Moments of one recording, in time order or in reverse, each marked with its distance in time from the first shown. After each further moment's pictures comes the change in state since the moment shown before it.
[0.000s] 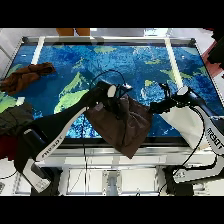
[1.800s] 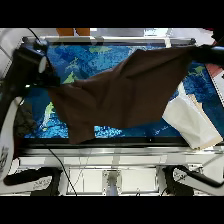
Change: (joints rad) left arm 0.484 0.399 -0.095 0.599 -0.222 -0.328; right arm -0.135 0.290 0.494 0.030 -0.126 0.002
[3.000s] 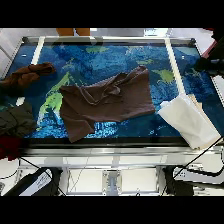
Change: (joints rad) left arm 0.579 0.302 -0.430 -0.363 0.366 0.072; right arm -0.110 -0.136 0.047 -0.370 0.067 0.264
